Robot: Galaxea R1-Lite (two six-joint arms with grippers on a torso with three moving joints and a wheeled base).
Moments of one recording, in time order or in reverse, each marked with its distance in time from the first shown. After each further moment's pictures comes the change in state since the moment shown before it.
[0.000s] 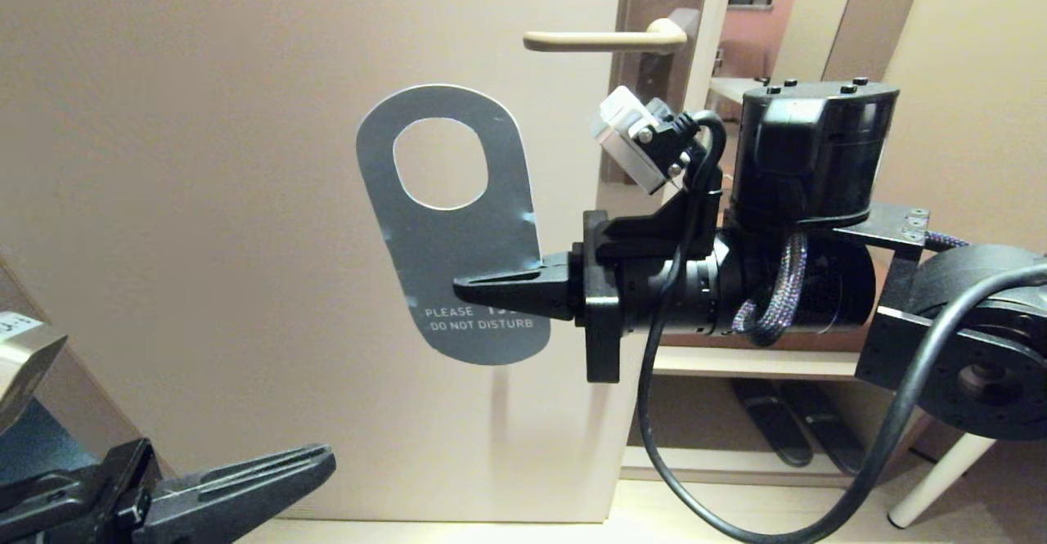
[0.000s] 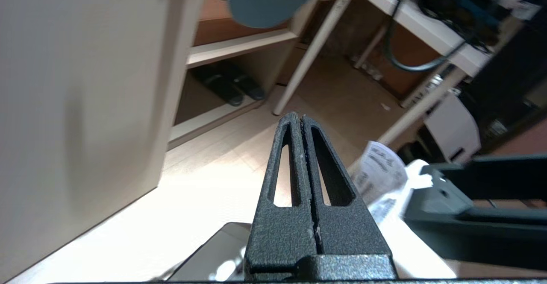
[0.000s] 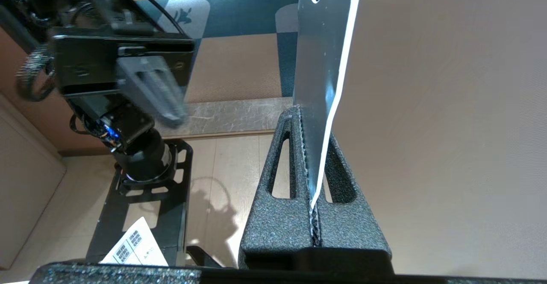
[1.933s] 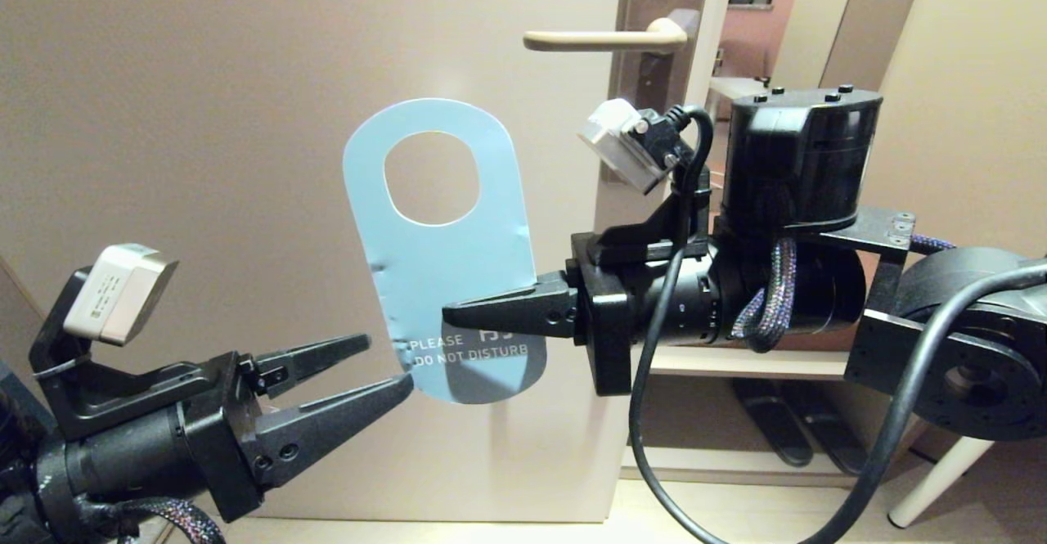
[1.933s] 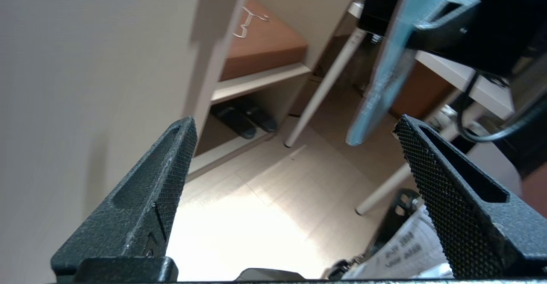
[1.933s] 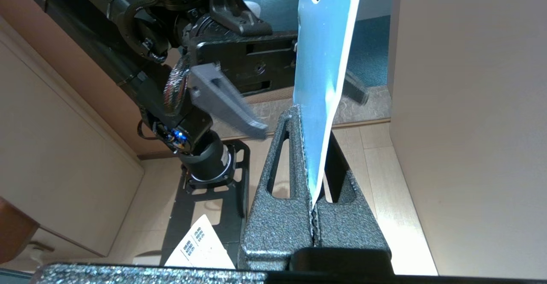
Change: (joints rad) left arm 0.163 0.291 0.030 -0.404 -0.159 -0.001; right arm 0.000 0.011 -0.001 0.000 0.116 0.165
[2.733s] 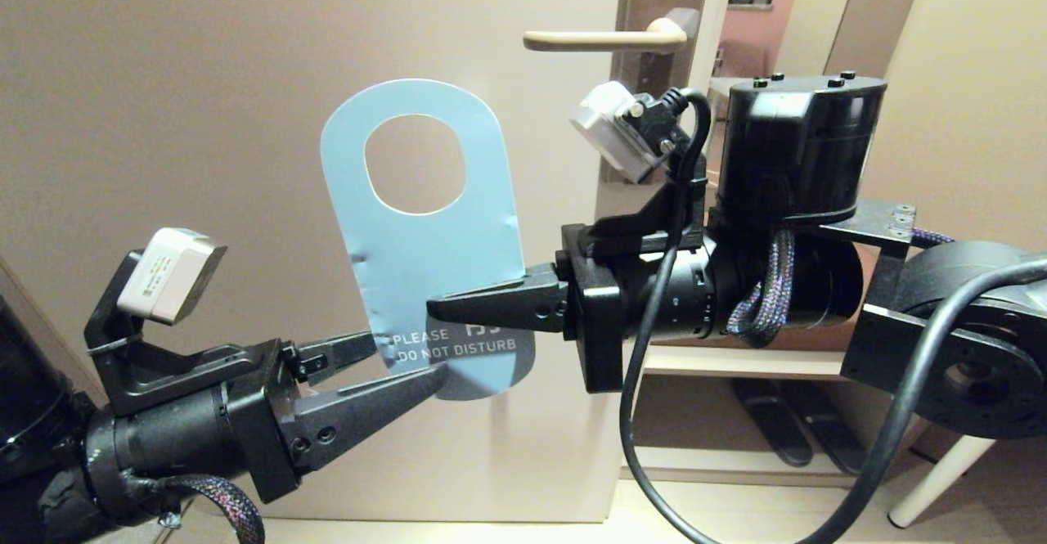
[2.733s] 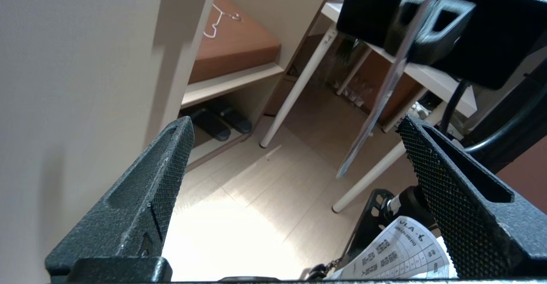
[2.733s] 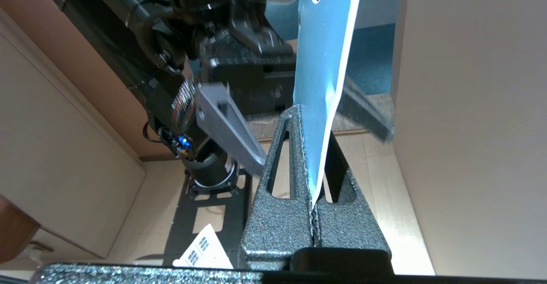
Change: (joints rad) left arm -0.054 0.082 -0.039 -0.065 -0.017 -0.049; right arm 0.022 0.005 -0.032 -0.001 -0.001 0.004
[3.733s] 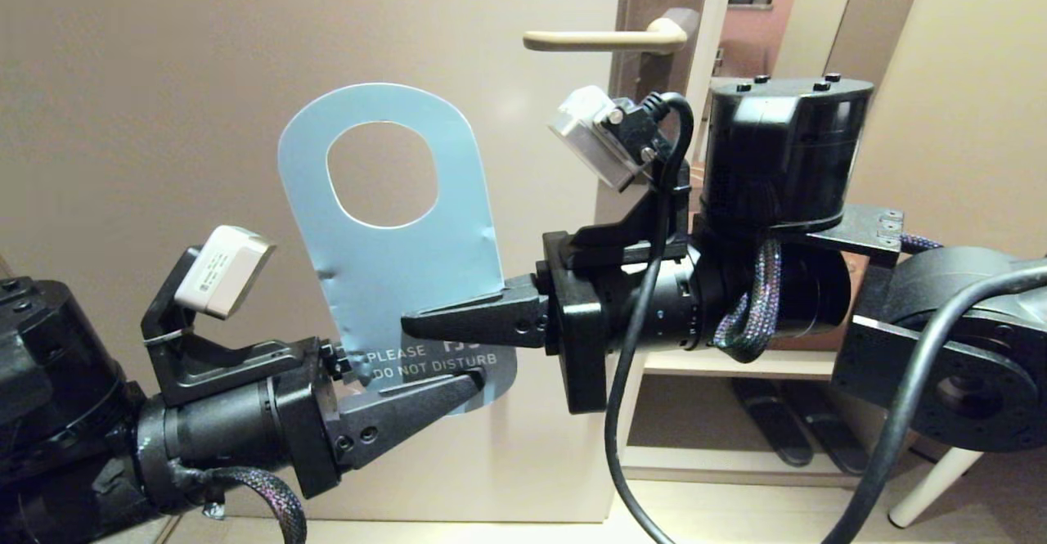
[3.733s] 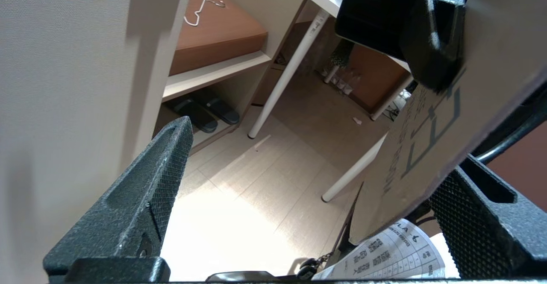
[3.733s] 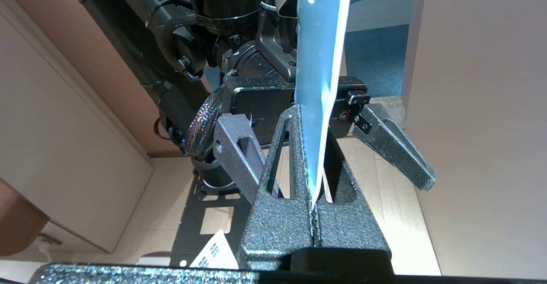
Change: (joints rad) left arm -0.051 0.059 -0.040 -0.003 0.001 -0.002; right arm 0.036 0.010 -0.009 0.000 0.000 0.000
